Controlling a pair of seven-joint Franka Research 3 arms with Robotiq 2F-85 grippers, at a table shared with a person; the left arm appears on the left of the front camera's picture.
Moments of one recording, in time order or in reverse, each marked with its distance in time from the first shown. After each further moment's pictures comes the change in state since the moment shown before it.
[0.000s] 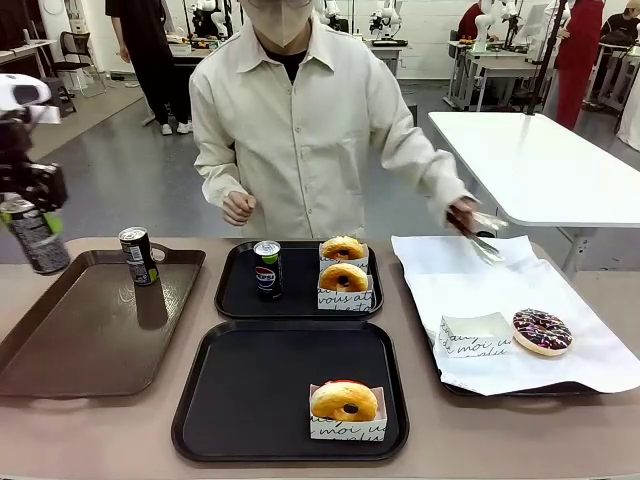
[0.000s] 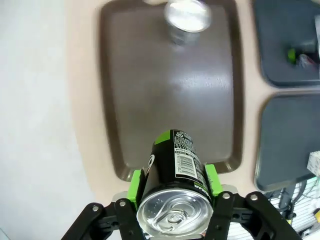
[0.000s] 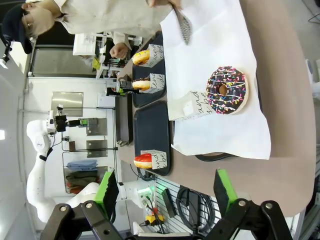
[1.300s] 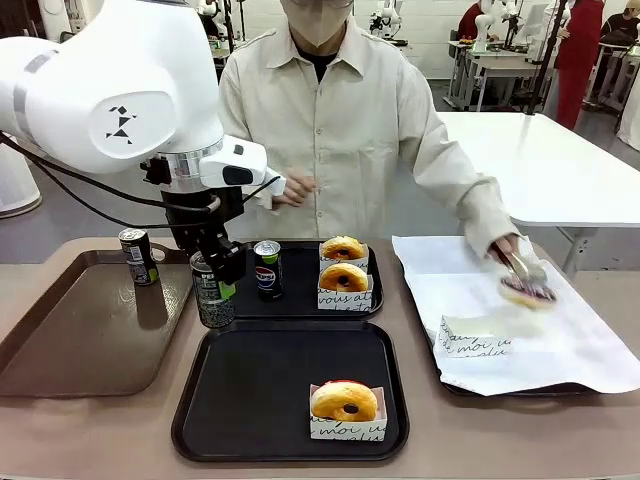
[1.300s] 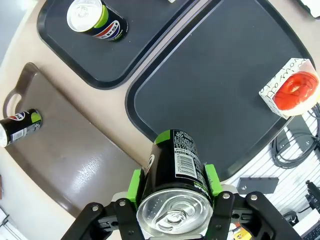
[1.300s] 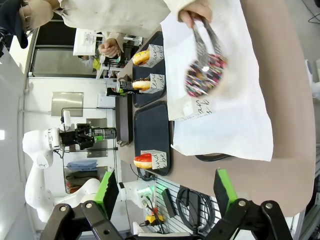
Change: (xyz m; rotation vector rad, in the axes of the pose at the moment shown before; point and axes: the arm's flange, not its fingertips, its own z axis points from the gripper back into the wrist) left arm -0.057 -0.252 -0.038 -0.002 0.010 -0.701; right arm 0.000 0.000 0.000 0.000 0.000 0.000
